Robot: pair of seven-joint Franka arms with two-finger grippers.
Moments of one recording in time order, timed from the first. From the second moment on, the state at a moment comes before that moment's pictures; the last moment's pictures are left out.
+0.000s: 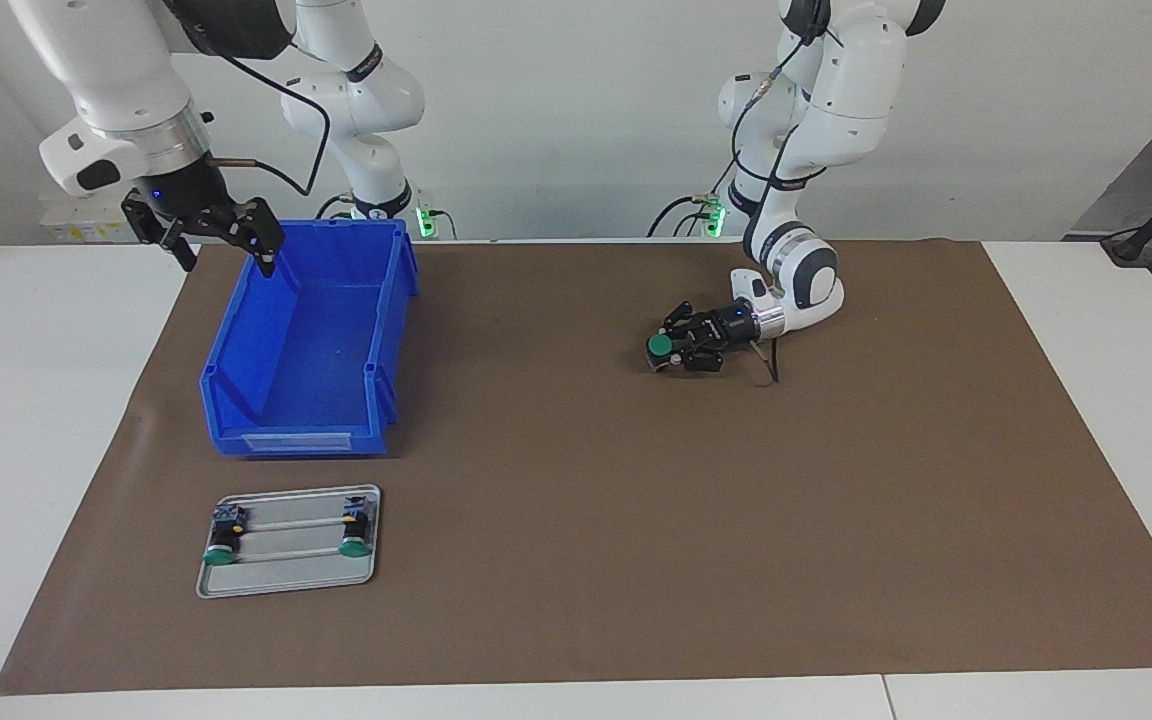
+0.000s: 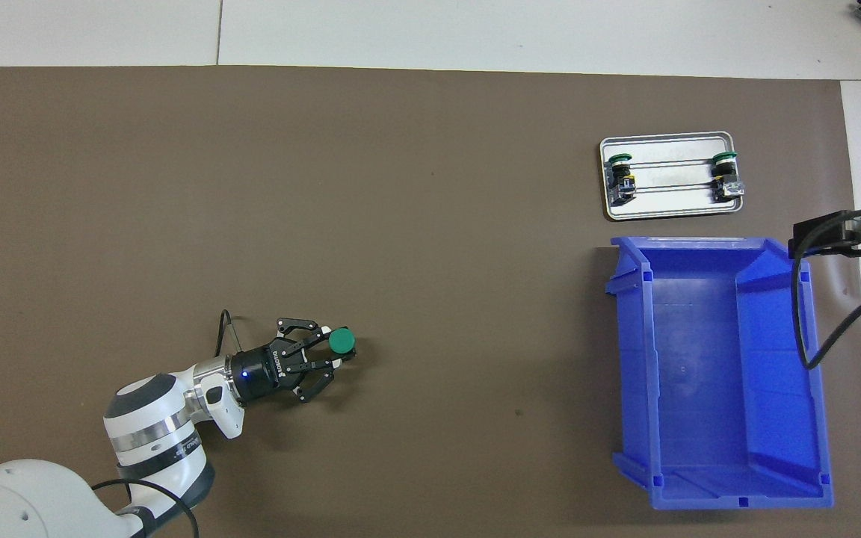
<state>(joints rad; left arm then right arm) -0.18 0.28 0.01 -2.59 -1.99 1.69 2.82 0.11 -0.05 -0.13 -1.62 -0.05 1.58 0.09</state>
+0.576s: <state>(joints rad) -0.18 0.28 0.01 -2.59 -1.99 1.70 2.83 0.11 -0.05 -0.13 -1.62 -0.05 1.58 0.09</state>
